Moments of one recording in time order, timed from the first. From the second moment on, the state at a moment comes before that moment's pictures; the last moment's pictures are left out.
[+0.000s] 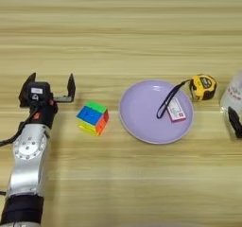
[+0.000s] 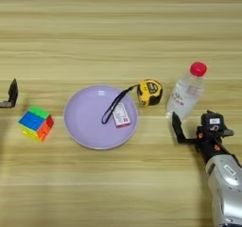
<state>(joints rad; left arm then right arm) -0.01 0.18 0.16 0.12 -0.11 -0.21 -0.14 0.08 -0.30 -0.26 0.15 0.22 -0.05 0.32</state>
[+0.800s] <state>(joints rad) 0.26 0.18 -0.03 -0.21 -0.24 -0.05 -0.39 0.05 -0.30 -0.25 0.16 0.22 -0.05 0.32</state>
